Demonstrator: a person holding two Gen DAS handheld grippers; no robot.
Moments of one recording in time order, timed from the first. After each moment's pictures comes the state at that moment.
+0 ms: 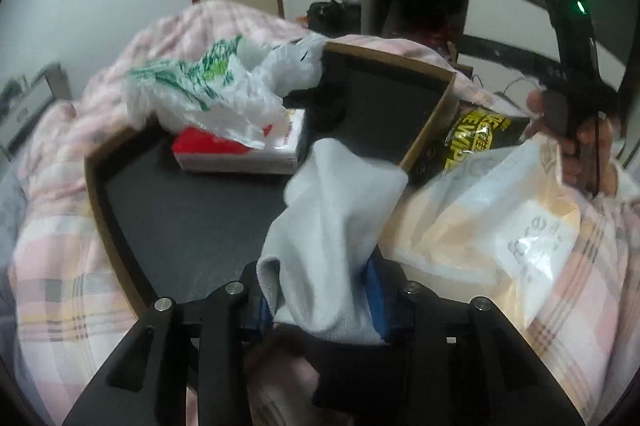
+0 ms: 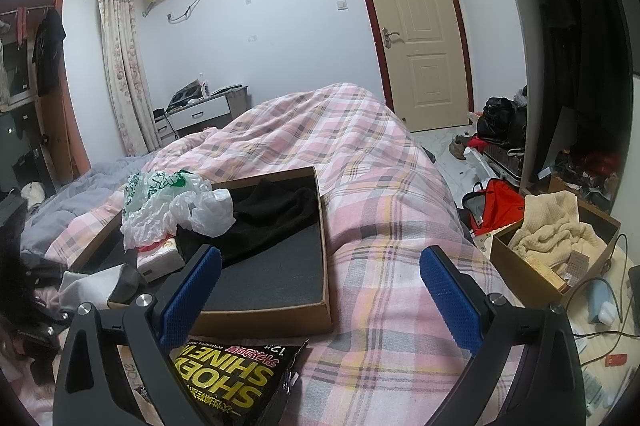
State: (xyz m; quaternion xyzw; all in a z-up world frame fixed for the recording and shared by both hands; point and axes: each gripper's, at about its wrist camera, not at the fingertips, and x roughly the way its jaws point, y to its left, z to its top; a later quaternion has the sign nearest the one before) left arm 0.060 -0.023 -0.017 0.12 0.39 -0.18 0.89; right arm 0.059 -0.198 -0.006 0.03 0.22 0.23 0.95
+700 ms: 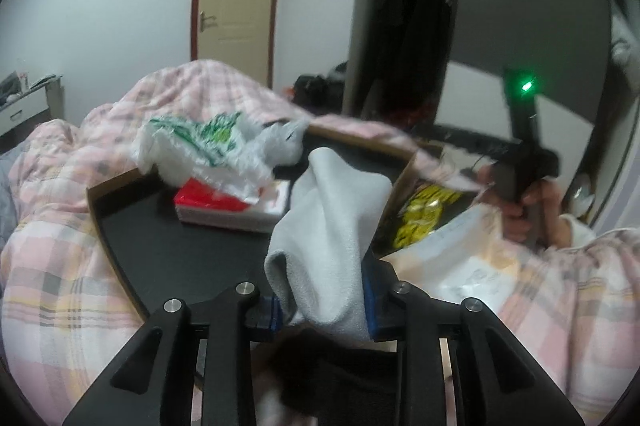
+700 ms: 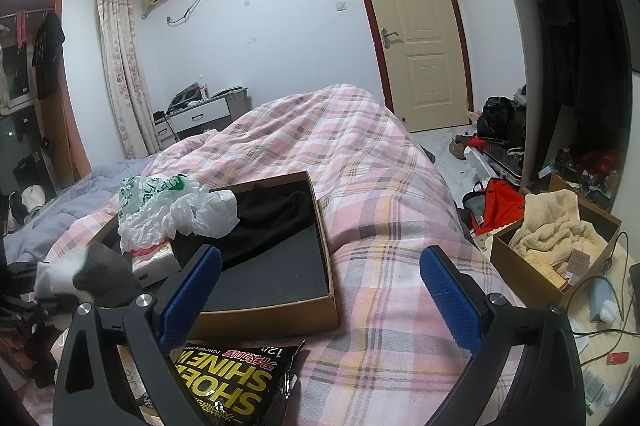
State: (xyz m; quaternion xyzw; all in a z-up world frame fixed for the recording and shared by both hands) left arm 0.026 -0.005 0.010 0.02 0.27 -0.23 0.94; right arm 0.057 -0.200 -0.005 0.04 0.22 0.23 0.95
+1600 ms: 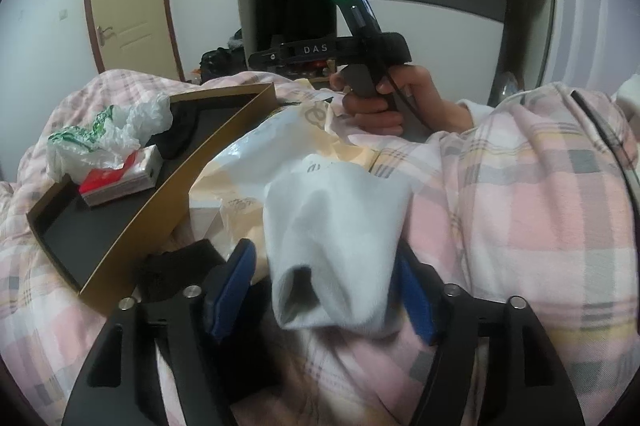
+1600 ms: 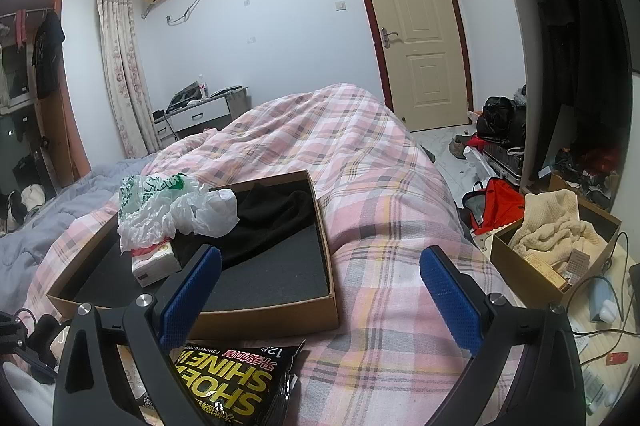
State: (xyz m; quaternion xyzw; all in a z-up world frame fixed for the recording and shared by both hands) left arm -0.053 -0.059 0.000 0.15 0.32 -0.36 0.86; right arm 0.057 -0.201 -0.005 0.03 0.22 0.22 0.95
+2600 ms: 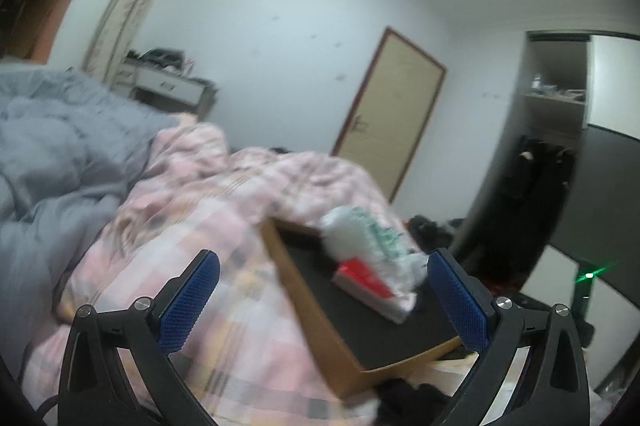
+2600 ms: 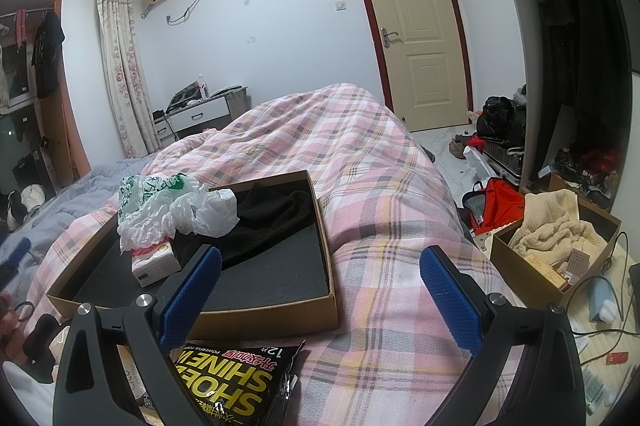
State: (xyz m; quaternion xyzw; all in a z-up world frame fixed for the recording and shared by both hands) left arm -0.021 0.089 0.005 -0.21 0.09 0.03 0.97; right arm 0.057 -0.202 -0.005 0.03 0.22 0.22 0.95
